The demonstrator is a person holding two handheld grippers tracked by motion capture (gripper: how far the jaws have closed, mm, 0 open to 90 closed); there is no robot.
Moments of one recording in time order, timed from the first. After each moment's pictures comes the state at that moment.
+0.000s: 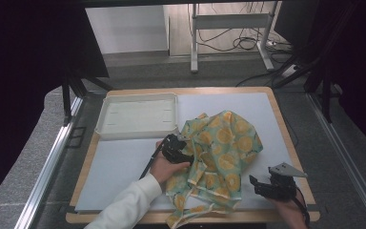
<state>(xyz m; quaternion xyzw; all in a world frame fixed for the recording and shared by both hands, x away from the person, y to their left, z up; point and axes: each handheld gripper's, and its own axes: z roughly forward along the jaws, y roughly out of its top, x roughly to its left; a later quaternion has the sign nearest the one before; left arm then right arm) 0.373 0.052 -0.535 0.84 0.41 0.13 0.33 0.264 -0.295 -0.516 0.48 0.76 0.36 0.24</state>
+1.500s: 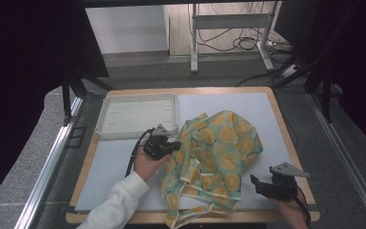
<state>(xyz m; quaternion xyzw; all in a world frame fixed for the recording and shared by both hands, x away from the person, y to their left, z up) 0.354 0.109 -0.492 0.81 0.38 0.09 0.43 0.264 -0.298 -0.514 0.48 0.76 0.37 0.23</state>
